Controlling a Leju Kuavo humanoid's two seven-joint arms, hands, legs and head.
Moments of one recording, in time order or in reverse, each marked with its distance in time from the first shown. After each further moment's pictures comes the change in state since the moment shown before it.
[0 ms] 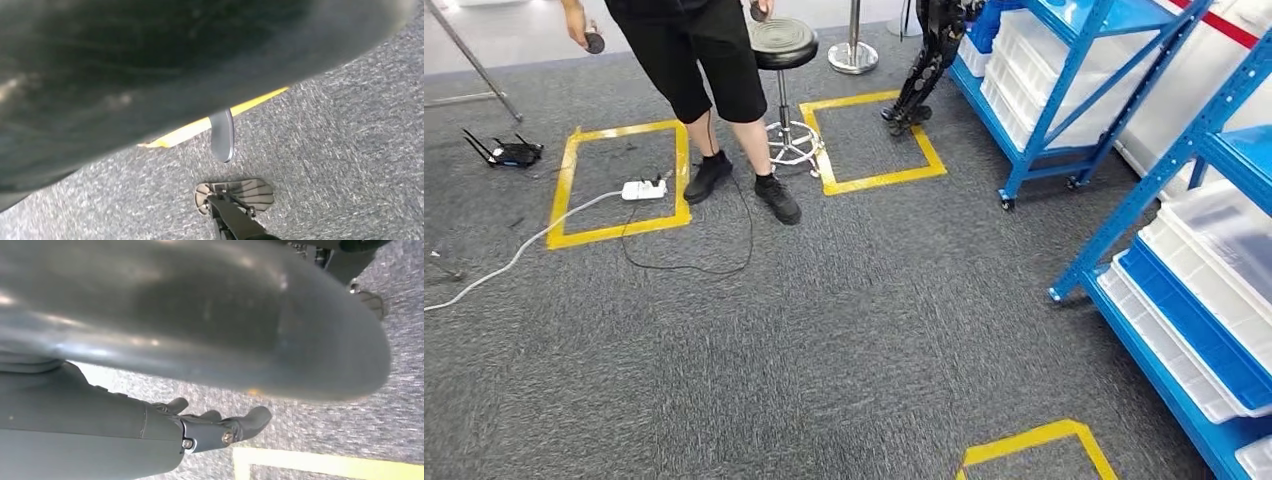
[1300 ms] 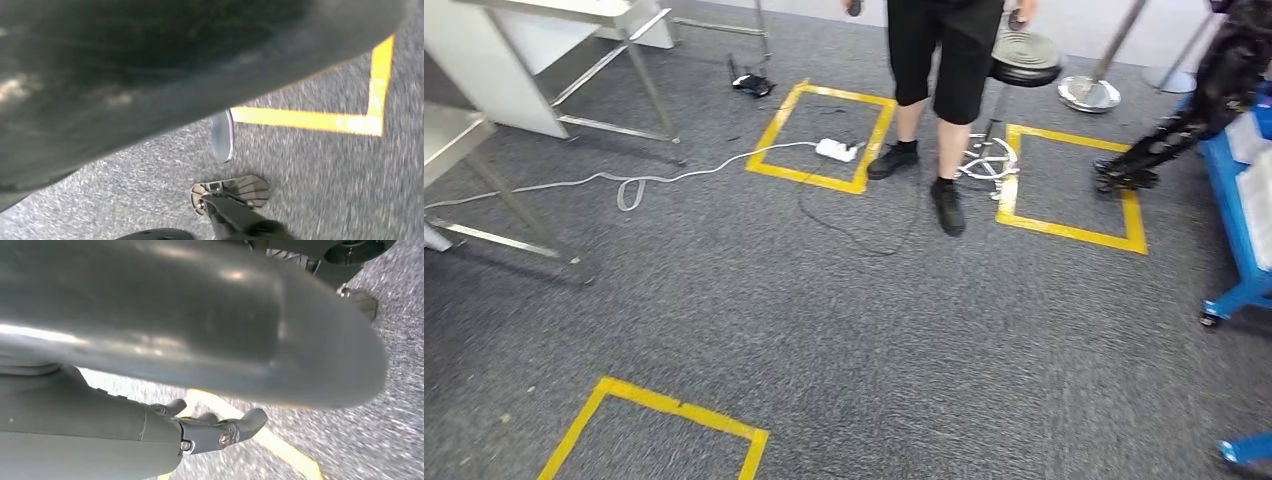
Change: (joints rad) left arm 0.004 -0.008 0.001 0.000 0.011 -0.003 0.015; right arm -0.003 -0.003 0.041 -0.001 -0.033 -0.020 -0.013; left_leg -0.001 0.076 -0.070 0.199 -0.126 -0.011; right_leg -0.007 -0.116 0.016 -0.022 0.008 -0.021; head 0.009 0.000
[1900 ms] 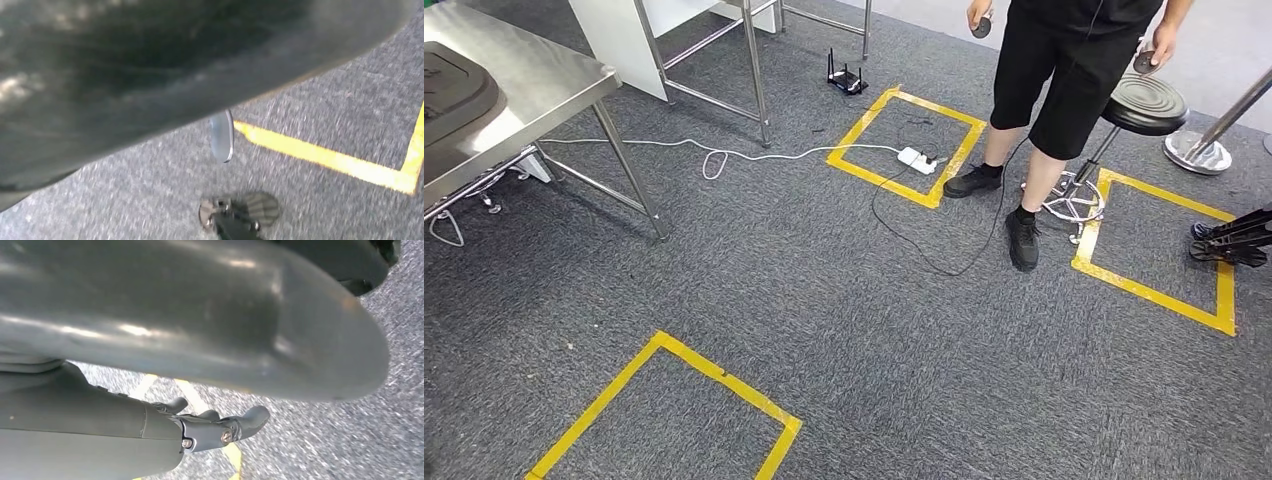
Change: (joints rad) left arm -0.006 -0.004 -0.015 0.000 -0.024 0.036 -0.019; right arm 0.006 0.014 0.036 0.000 0.071 0.021 -0.101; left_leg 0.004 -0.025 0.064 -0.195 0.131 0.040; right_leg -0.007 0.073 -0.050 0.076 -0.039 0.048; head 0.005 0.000
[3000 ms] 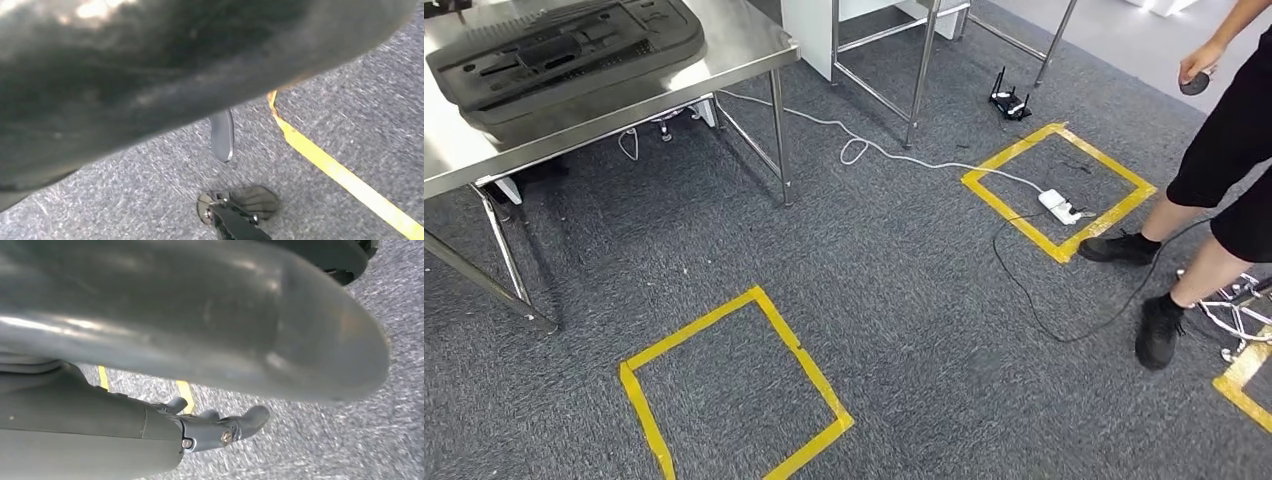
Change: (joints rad) left arm -0.001 0.002 -0.003 0.000 -0.020 -0.001 -0.003; right arm -0.005 -0.001 -0.002 -0.002 -0.017 -0.008 -0.007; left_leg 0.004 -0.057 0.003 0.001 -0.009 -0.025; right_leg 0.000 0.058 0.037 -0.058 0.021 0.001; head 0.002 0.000
